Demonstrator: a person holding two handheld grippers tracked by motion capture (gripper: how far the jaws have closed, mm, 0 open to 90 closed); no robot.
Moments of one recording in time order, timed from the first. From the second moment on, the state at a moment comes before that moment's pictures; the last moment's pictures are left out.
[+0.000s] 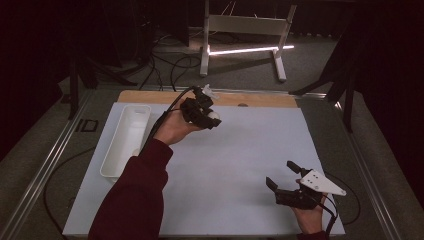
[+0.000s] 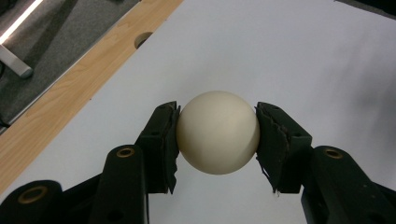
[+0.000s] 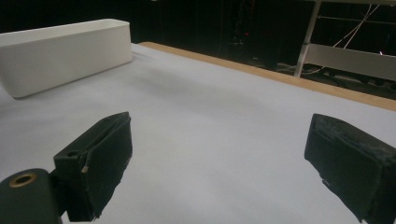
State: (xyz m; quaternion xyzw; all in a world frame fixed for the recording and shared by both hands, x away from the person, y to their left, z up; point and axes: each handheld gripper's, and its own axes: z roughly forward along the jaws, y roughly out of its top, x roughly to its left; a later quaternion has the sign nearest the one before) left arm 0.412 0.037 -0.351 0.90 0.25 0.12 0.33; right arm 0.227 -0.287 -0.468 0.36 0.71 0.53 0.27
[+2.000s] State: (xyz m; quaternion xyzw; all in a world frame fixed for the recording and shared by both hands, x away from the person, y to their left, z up) left arm 0.399 0.077 -0.340 0.90 0.26 0.13 0.33; right arm 0.228 -0.286 -0.470 0.36 0.71 0.53 0.27
